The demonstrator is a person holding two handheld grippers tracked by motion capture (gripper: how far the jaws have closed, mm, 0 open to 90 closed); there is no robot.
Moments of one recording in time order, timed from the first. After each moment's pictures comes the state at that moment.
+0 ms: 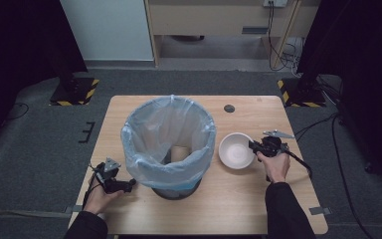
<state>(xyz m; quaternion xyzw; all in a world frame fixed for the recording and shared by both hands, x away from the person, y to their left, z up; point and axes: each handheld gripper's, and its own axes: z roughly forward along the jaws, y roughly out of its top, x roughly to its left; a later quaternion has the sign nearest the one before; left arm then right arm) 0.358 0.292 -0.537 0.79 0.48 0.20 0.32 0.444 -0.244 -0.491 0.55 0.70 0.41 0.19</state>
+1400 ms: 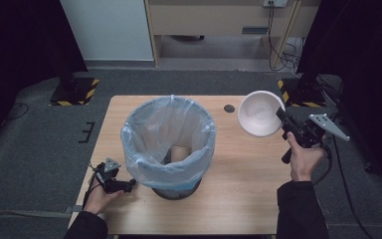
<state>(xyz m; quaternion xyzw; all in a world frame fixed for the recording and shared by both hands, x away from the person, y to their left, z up) 0.358 0.292 -0.537 0.79 0.48 0.20 0.32 0.396 -0.278 -0.360 0.50 0.53 0.61 0.32</state>
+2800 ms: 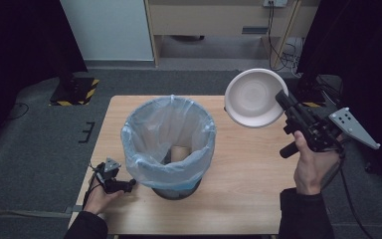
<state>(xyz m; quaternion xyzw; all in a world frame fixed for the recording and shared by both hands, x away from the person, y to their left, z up) 0.358 0.292 -0.537 0.79 0.48 0.20 0.32 0.337 -0.240 -0.271 0.36 0.50 0.72 0.32</state>
